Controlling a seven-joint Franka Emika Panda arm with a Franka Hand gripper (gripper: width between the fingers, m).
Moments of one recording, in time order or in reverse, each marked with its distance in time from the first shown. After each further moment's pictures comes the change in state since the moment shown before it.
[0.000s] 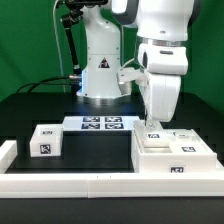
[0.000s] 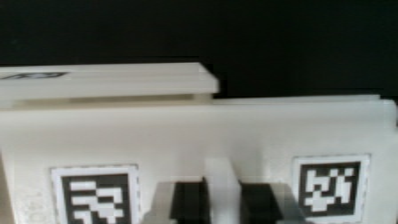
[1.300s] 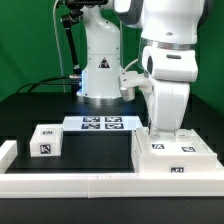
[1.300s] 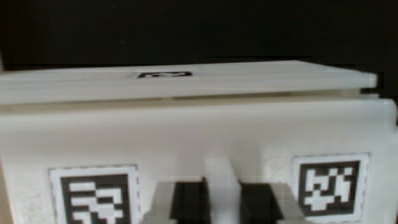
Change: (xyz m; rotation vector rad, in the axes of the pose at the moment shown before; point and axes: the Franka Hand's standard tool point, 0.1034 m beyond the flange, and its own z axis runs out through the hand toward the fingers) arm -0.001 0.048 -0.003 0.031 -0.016 0.014
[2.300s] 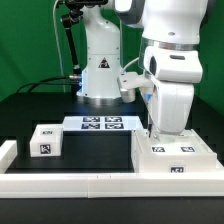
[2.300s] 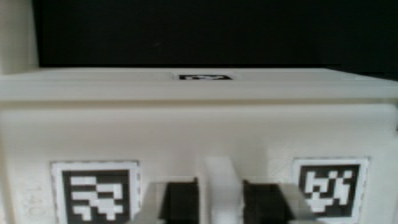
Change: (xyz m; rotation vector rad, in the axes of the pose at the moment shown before) arm -0.002 0.010 -0.001 -0.028 -0.002 -0.040
